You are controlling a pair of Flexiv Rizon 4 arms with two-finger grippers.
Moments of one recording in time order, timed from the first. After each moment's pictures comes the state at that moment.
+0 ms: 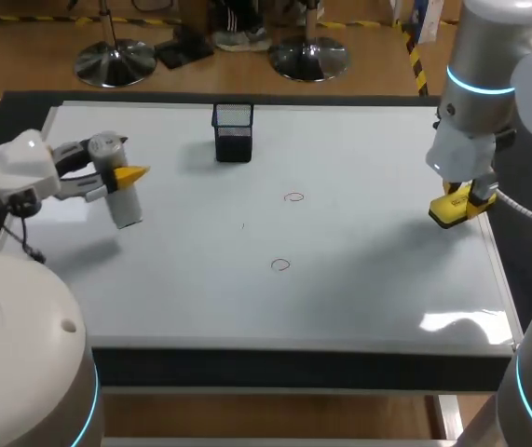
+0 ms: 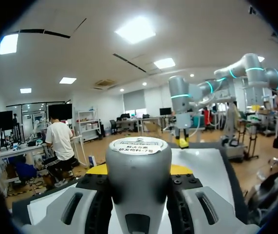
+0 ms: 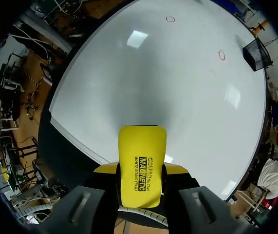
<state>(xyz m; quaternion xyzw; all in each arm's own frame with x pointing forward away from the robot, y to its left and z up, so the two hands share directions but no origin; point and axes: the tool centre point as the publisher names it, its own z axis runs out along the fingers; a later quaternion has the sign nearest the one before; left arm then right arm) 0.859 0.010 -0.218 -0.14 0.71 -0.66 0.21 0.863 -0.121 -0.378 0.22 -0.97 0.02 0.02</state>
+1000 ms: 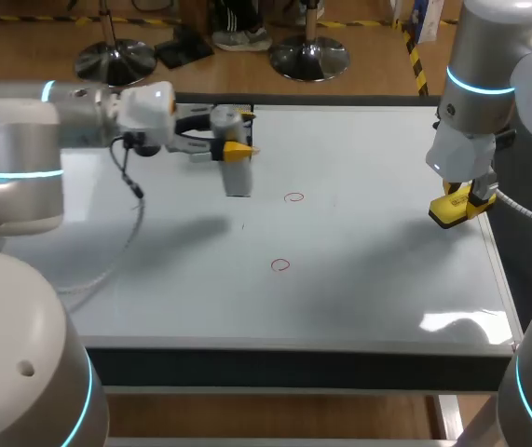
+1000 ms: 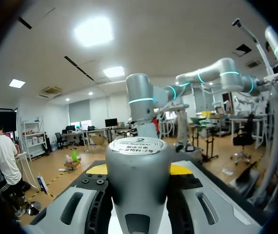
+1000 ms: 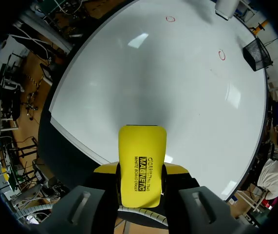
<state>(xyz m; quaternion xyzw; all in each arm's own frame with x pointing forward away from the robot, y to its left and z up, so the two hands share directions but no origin) 0.889 -0.177 -0.210 0.06 0.70 -0.71 0.03 0.863 -0.121 -0.378 0.22 -0.97 0.02 0.02</state>
